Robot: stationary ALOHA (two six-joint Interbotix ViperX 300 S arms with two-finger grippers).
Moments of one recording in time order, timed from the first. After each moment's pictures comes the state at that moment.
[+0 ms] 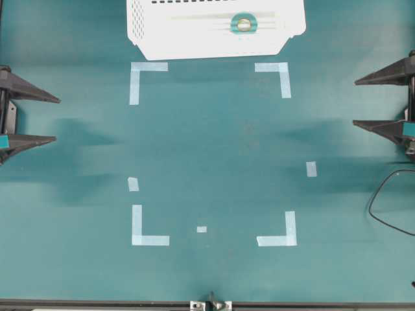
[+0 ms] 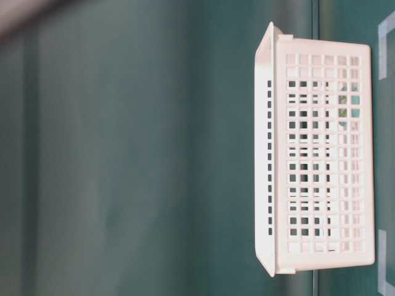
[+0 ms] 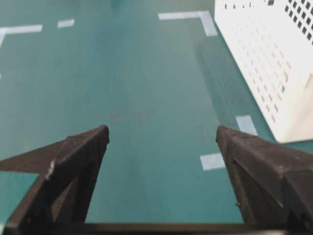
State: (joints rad) left arm -0.02 -1.44 1.60 -0.03 0.02 0.00; right arm -0.09 -1.18 1.46 -0.17 -0.04 0.35
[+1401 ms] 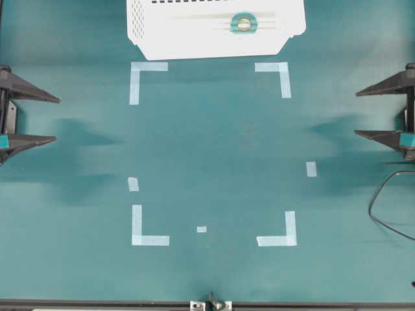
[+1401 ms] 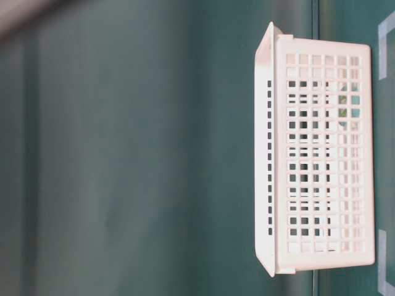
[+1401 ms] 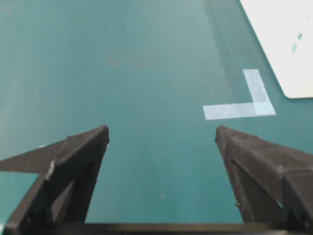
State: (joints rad) left arm -0.02 -1.44 1.60 -0.03 0.02 0.00; right arm -0.09 -1.20 1.59 -0.25 -0.10 0.36
